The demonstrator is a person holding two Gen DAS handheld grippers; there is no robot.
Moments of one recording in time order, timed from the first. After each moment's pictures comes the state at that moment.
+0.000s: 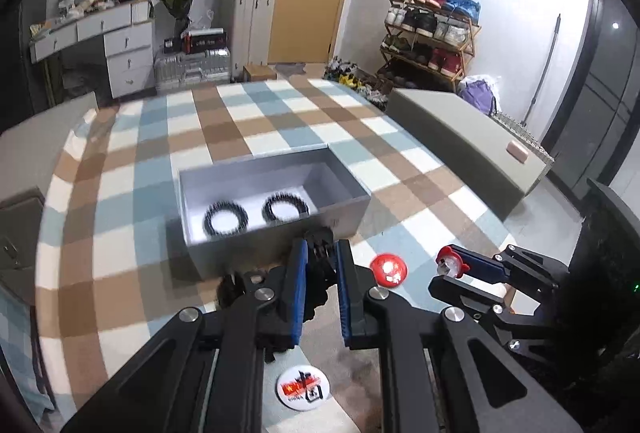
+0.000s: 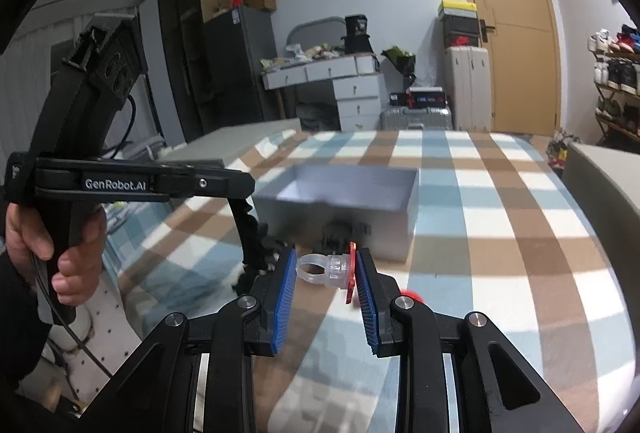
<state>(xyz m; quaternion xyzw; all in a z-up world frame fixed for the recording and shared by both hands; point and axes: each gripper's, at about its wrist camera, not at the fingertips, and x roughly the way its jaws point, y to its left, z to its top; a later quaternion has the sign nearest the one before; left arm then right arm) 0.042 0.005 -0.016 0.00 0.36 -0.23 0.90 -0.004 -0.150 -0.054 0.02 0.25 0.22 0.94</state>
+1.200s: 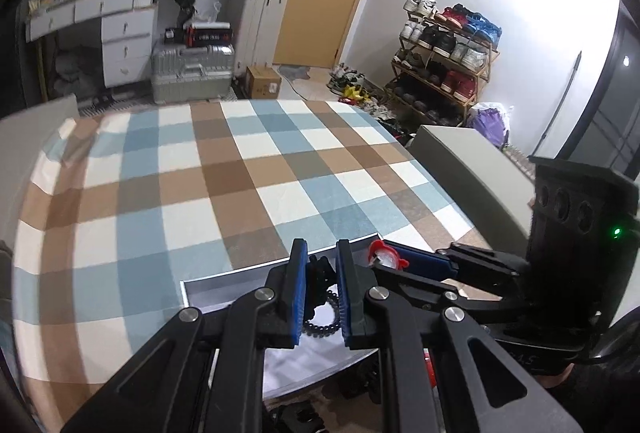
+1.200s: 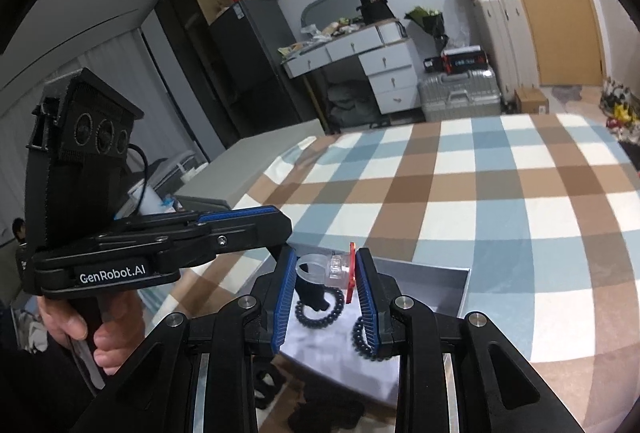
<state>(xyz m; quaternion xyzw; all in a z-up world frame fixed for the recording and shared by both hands) 0.154 0.018 -0.020 -0.07 0.38 -0.25 0.89 0.172 -0.140 -0.047 0.11 0.32 0.30 0.89</state>
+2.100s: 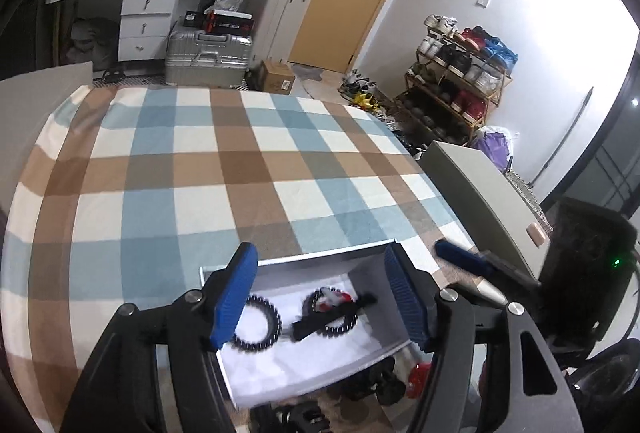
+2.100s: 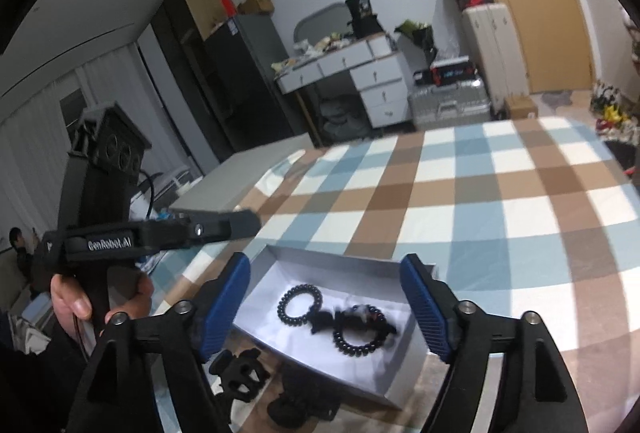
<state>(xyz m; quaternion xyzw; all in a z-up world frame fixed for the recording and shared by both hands) 0.152 0.042 -0.025 -0.12 0.39 -0.23 0.89 0.152 -0.164 -0.043 0.12 0.28 0.28 0.91</state>
